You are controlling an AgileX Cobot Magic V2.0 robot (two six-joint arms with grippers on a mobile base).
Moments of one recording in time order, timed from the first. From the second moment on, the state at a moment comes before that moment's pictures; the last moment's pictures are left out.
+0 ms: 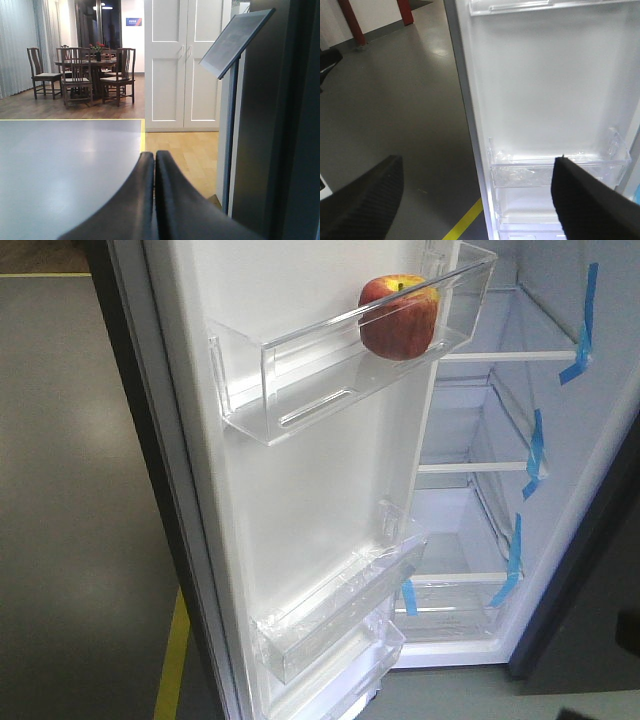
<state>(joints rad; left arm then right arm) 0.04 -0.01 0.03 0.00 0.00 -0.06 0.30 0.34 -0.64 0.61 0.85 -0.49</state>
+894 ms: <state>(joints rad) 0.04 -0.01 0.03 -0.02 -0.02 -0.06 0.30 0.08 -0.47 0.64 1.03 -0.49</state>
